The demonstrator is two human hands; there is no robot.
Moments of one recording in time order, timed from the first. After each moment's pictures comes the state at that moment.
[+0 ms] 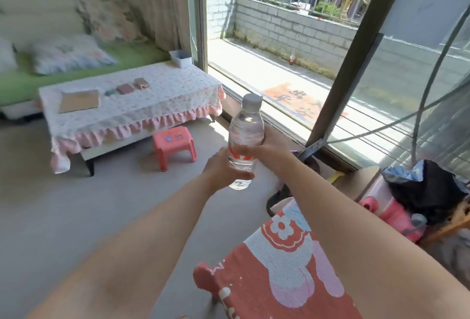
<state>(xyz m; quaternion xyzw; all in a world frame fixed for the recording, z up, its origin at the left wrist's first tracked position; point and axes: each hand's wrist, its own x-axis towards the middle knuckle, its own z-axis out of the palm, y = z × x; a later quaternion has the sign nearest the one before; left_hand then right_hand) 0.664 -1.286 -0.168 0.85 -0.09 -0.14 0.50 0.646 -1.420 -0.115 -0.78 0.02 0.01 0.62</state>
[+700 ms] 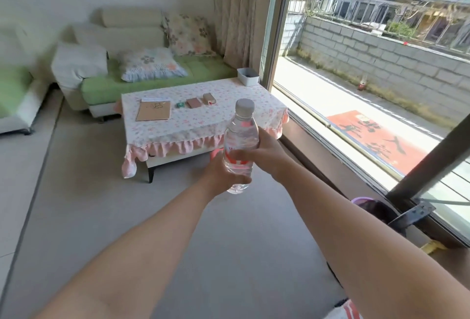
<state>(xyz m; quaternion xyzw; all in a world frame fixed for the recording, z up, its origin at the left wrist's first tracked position) 0.809 -1.060 -0.154 0.84 -0.01 -0.05 0.54 0.834 -1.191 -0.112 -0.77 -0.11 0.11 0.62</state>
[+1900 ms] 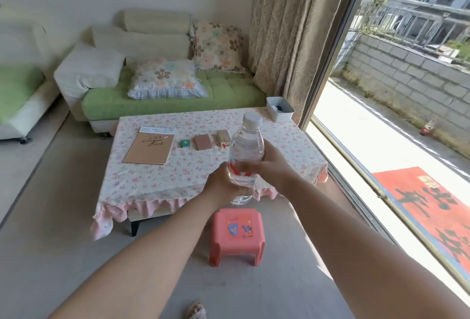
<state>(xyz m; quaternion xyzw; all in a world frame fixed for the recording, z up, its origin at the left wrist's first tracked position) 1.290 -1.008 -0.181 0.85 0.07 -0.02 0.52 1.332 -1.135 -0.127 -0.77 -0.15 0.17 0.59</state>
